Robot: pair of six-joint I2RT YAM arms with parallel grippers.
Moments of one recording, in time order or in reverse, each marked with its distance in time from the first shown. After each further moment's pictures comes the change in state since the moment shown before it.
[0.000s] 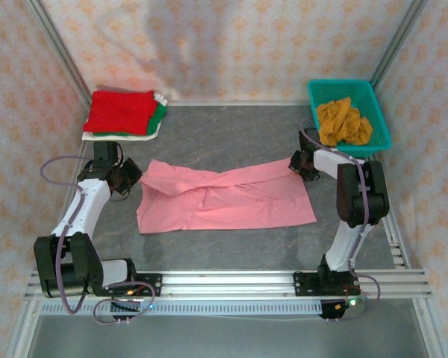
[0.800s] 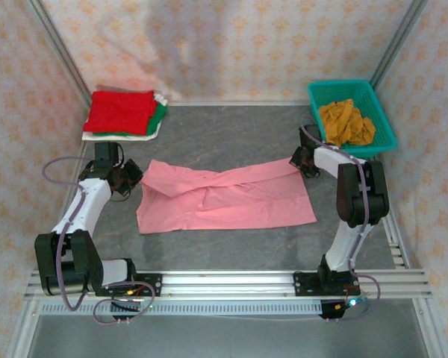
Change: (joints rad) left arm 0.000 0.015 -0.007 0.004 0.022 0.000; right arm 0.000 0.000 0.036 -0.012 0.073 -0.016
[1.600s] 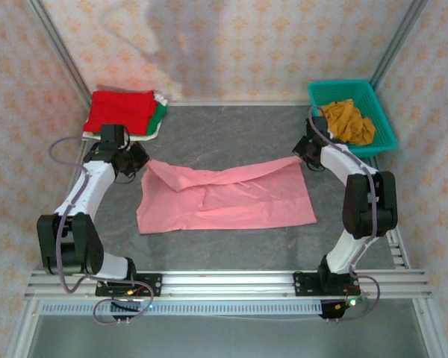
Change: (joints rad) left arm -0.064 0.147 0.209 0.016 0.022 -0.003; right arm -0.014 -0.130 0.022 -0.002 -0.018 0.039
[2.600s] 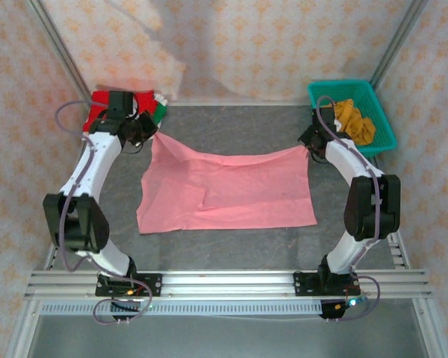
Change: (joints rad) left arm -0.087 0.132 0.364 -0.119 -0.022 0.014; right arm -0.022 -0.026 0.080 -0.021 0.039 0.026
